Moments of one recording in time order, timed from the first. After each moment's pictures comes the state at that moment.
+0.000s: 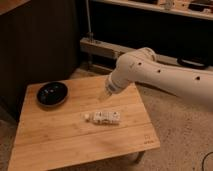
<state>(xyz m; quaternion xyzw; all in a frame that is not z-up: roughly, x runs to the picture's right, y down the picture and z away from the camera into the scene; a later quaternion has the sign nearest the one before) 0.000 0.009 0.657 -0.23 -0.12 0.34 0.90</state>
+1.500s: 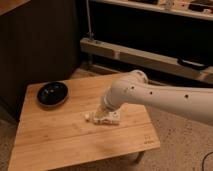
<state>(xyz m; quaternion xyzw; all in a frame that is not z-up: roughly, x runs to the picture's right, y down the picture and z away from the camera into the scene) -0.026 0.091 0.689 -0.22 -0.15 0.16 0.95</state>
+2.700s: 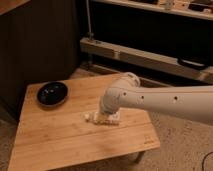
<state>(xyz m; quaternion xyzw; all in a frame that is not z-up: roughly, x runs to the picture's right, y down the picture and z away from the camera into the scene) -0.012 0.096 0.697 -0.18 -0.14 0.12 0.97</state>
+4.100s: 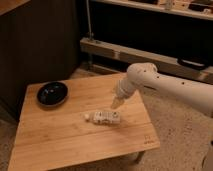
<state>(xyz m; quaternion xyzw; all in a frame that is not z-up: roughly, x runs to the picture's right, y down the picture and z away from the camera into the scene) 0.043 0.065 0.773 -0.26 -0.19 0.06 0.95</state>
